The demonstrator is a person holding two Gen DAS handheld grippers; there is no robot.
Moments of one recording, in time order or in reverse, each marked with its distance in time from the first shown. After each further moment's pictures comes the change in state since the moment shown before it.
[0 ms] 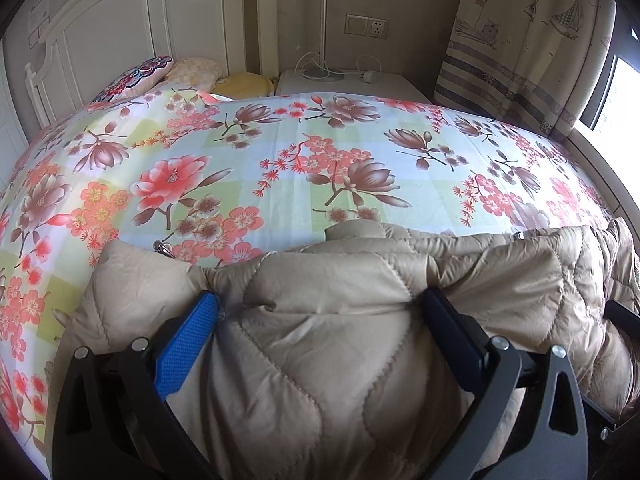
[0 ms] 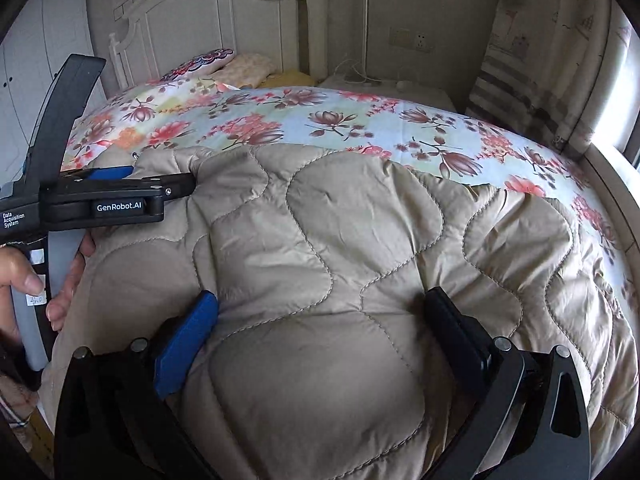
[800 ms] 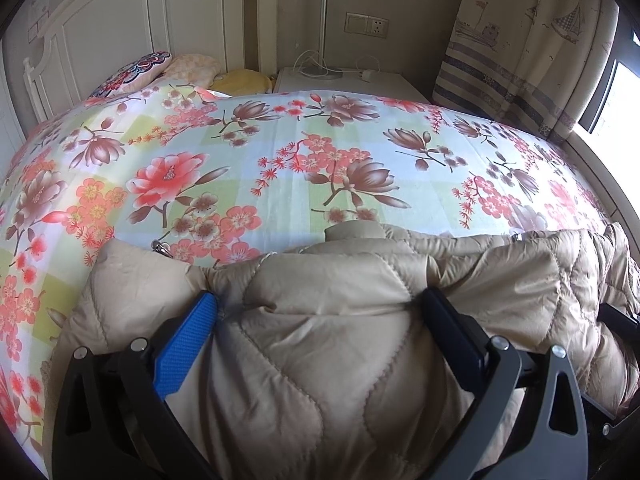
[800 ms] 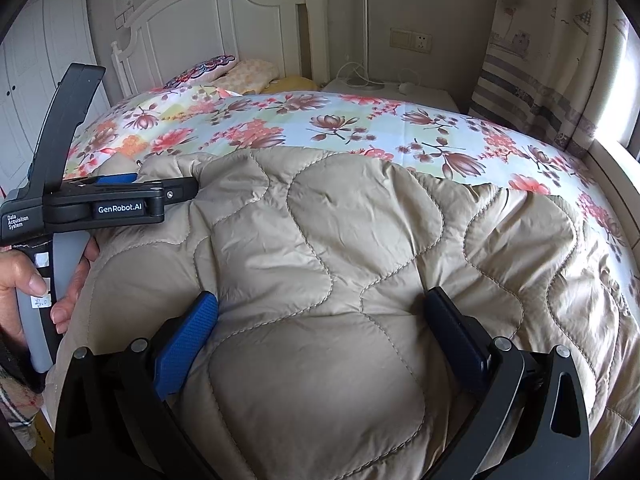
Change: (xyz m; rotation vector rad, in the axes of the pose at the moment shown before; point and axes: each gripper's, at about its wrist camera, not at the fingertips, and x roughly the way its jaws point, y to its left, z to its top) left arm 0.003 0.002 0.003 -0.012 0.013 -0.017; right arm 0.000 -0.005 0.002 0.036 -0.011 0.046
